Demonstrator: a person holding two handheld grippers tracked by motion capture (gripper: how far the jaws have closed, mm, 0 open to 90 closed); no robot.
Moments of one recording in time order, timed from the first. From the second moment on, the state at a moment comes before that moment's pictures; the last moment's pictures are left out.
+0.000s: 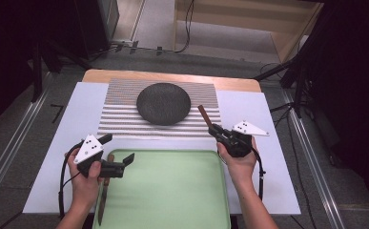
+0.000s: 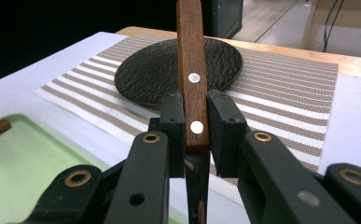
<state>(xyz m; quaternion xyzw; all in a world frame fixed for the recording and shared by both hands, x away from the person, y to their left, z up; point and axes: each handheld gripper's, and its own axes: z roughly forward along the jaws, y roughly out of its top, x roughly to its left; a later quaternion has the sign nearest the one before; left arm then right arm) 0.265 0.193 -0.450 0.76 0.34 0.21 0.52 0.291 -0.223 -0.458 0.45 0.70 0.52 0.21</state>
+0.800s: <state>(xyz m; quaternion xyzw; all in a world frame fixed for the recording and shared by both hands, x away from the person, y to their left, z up) 0.269 0.167 -0.459 0.76 0.32 0.17 0.53 0.258 -0.193 -0.470 0.40 0.71 0.55 0.19</state>
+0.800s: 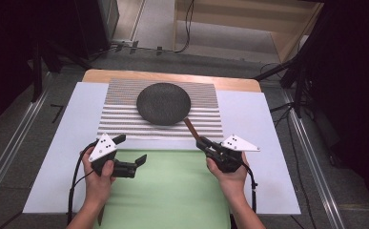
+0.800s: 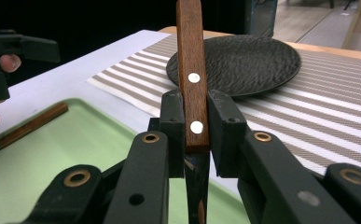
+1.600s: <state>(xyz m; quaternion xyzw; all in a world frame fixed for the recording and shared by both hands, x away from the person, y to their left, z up) 0.264 0.156 -0.455 0.75 0.32 0.14 0.56 0.240 -0.149 -0.470 0.36 0.73 0.56 0.16</state>
